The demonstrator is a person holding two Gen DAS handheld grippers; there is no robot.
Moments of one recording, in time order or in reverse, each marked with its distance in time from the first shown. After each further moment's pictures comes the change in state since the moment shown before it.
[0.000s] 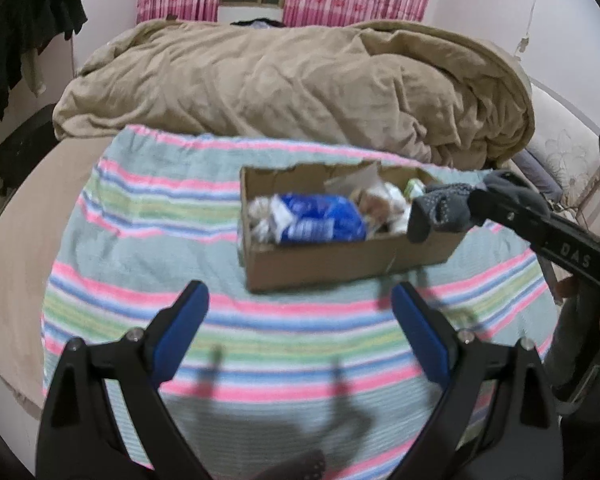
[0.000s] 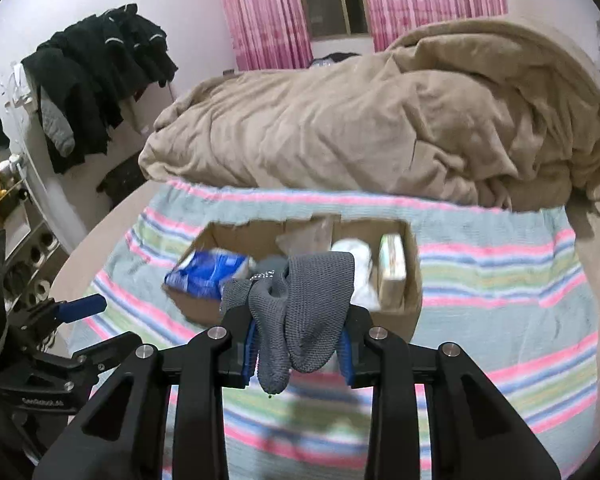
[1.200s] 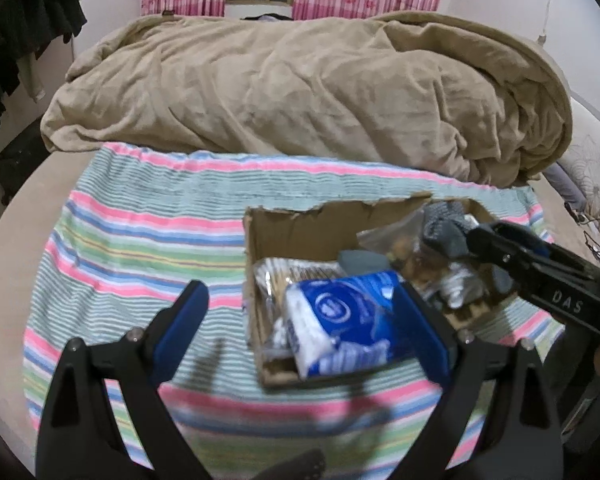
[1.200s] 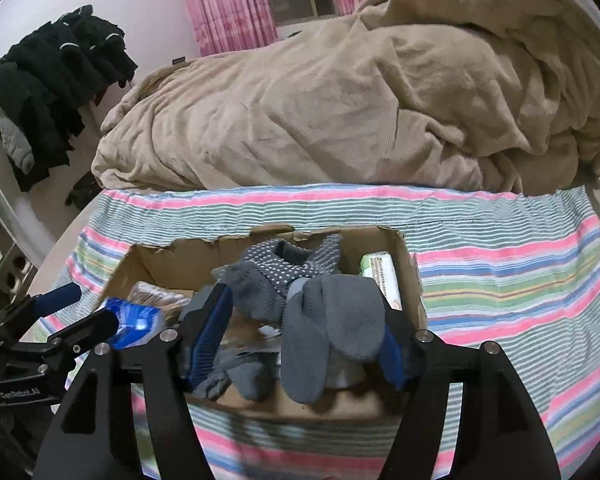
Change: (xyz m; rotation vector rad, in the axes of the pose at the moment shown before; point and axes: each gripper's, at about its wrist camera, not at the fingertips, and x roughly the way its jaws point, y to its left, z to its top) left arm 0.079 0.013 0.046 -0.002 0.007 0.051; right arm 0.087 -0.036 0.014 0.089 0.047 -0.075
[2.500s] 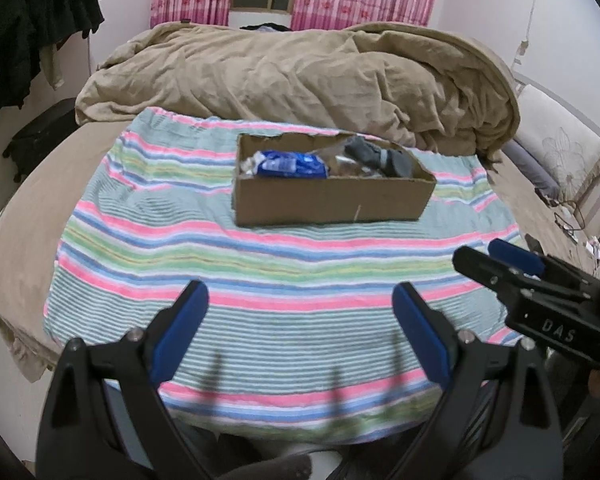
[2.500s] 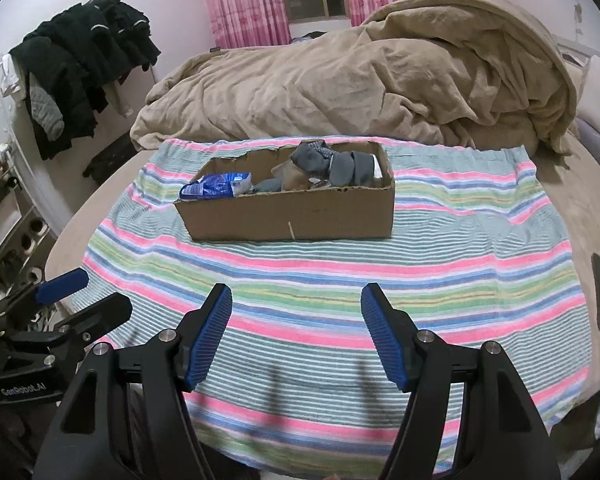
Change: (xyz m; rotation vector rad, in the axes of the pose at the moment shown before) left arm -0.138 -0.042 -0.121 -0.025 -0.022 -0.019; right arm -0.145 0.039 -0.111 -0.044 0.023 -0.006
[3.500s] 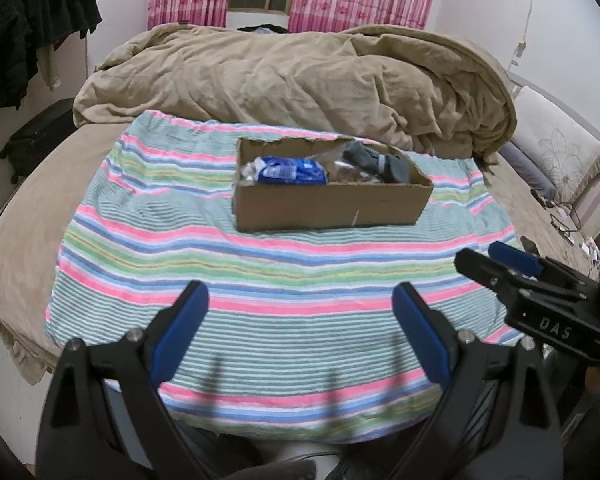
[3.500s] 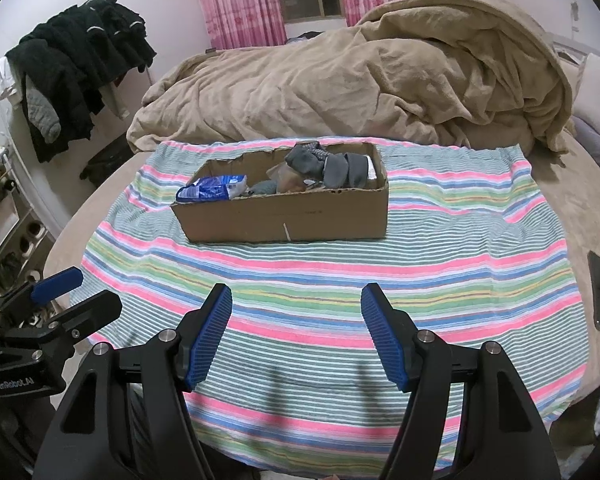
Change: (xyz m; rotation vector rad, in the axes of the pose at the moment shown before) left arm -0.005 0.007 0.007 -0.003 -0.002 -0.013; right arm -0.003 -0.003 0.002 0.011 -0.002 -0.010
